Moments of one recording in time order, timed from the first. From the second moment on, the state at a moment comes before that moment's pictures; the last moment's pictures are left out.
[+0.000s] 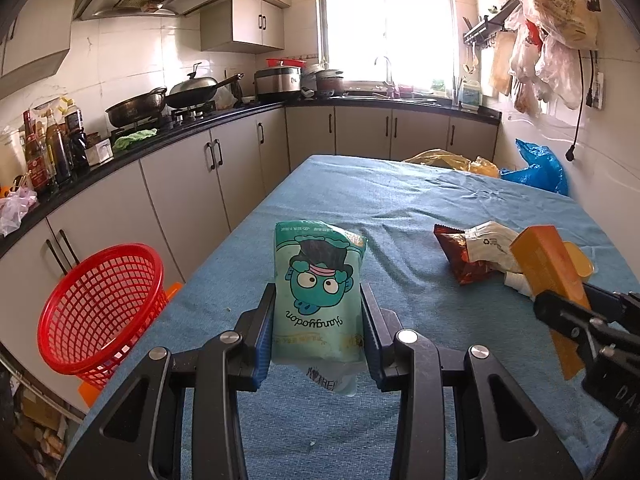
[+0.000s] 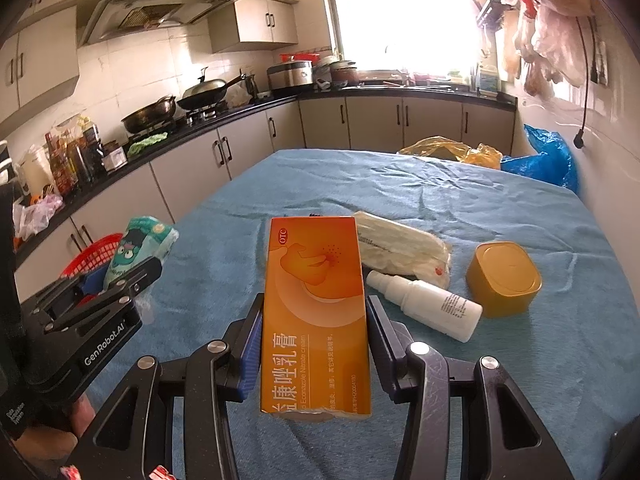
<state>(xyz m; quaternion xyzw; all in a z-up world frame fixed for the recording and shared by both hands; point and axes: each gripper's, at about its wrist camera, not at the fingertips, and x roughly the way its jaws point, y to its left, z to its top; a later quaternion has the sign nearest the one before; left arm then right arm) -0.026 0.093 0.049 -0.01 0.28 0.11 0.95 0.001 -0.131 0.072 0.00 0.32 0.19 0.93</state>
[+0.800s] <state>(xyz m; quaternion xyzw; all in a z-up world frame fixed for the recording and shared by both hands) -0.084 0.142 0.086 -0.07 0.28 0.09 0.95 -0.016 -0.114 0.086 0.05 0.37 0.23 0.90</state>
